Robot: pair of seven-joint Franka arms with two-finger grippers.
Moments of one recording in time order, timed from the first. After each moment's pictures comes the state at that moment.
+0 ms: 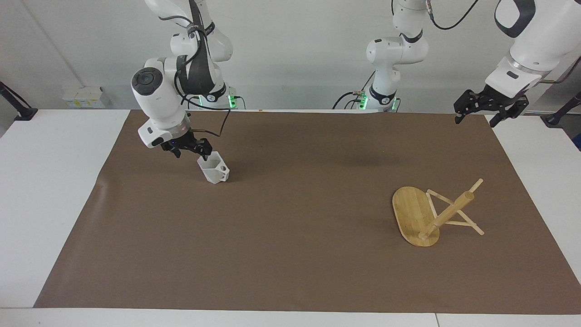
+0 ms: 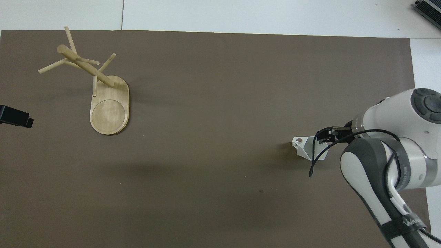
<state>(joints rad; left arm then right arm) 0.01 -0.02 0.01 -1.57 0.01 1.49 0.21 -0.10 -0.04 0.16 -2.13 0.02 1.98 0.19</state>
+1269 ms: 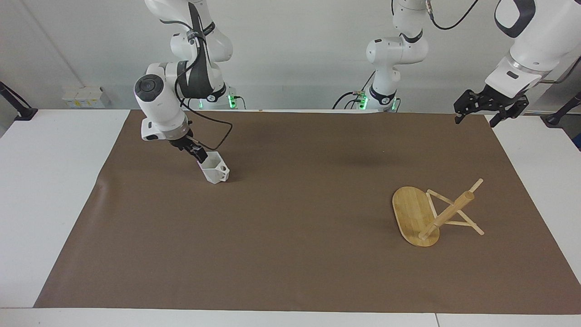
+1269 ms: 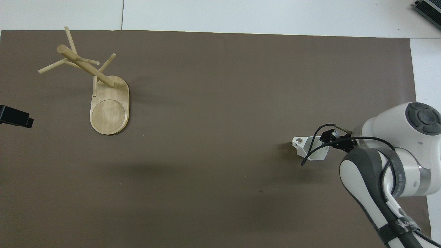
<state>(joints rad) 0.01 -0.02 0.01 -1.57 0.01 1.49 0.21 -0.11 -0.06 0.15 -2.23 0.02 2.03 0.63</state>
